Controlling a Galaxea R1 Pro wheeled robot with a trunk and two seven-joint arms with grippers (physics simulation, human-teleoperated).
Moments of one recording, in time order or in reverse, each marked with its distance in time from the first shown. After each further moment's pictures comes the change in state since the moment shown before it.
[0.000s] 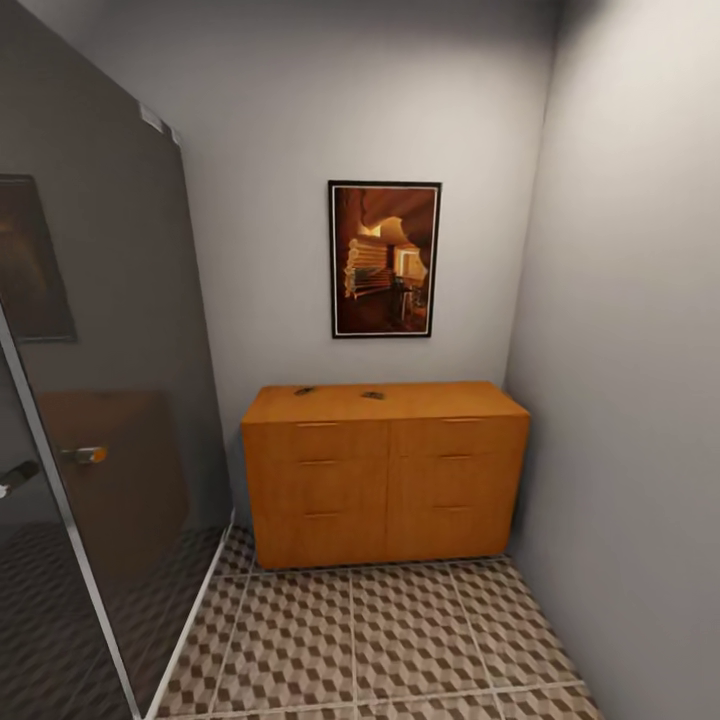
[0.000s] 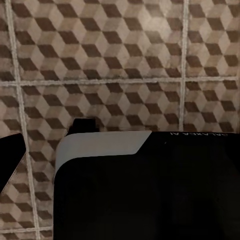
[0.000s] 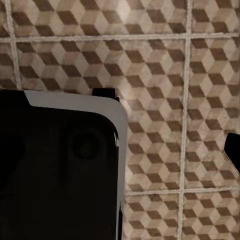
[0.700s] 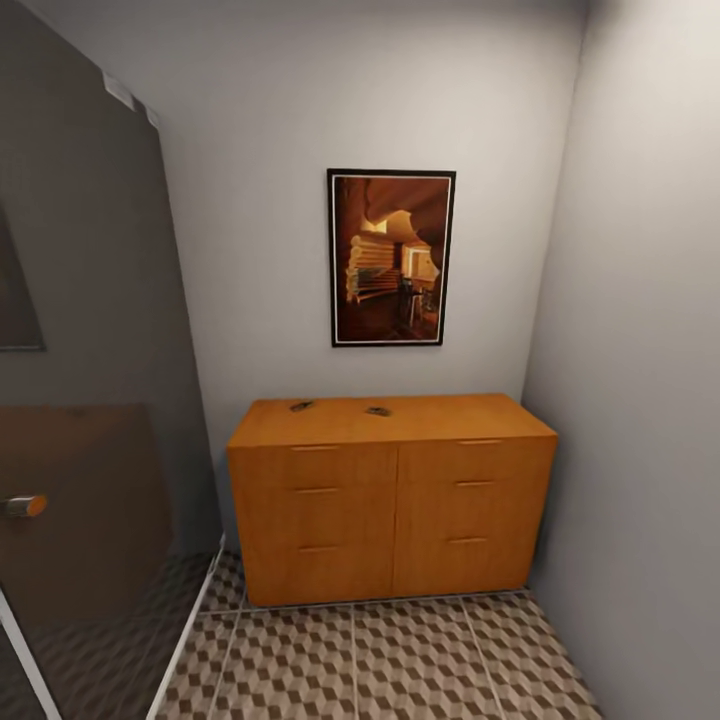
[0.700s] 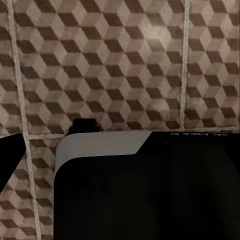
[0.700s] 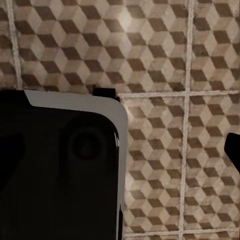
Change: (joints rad) left arm 0.000 0.000 0.000 0.000 0.000 0.000 0.000; right arm 0.000 0.000 0.000 0.000 0.000 0.000 0.001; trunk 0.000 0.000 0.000
